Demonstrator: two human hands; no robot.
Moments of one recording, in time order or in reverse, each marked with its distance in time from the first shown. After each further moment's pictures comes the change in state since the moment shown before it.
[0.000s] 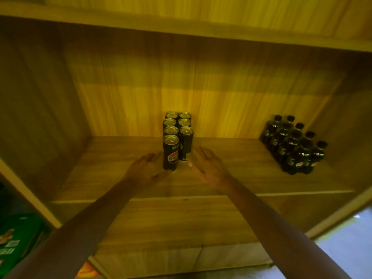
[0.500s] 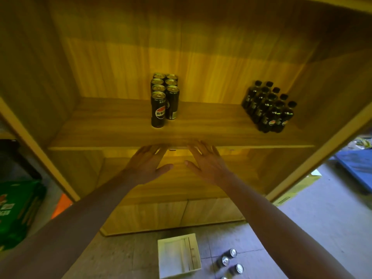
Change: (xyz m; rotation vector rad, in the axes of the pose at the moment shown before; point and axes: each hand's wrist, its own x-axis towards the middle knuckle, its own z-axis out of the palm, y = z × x) left_hand -0.114 0.053 0.072 0.188 0.017 0.208; right_hand -0.166 -0.018 0.022 -0.195 -0.066 -0.048
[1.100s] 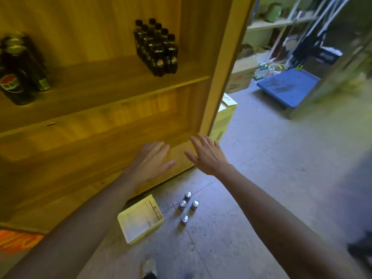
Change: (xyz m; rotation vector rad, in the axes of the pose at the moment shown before) left_hand 0.011 0.348 0.095 -0.049 -0.205 0.336; right_hand -0.318 0.188 0.042 0.126 -0.060 0.534
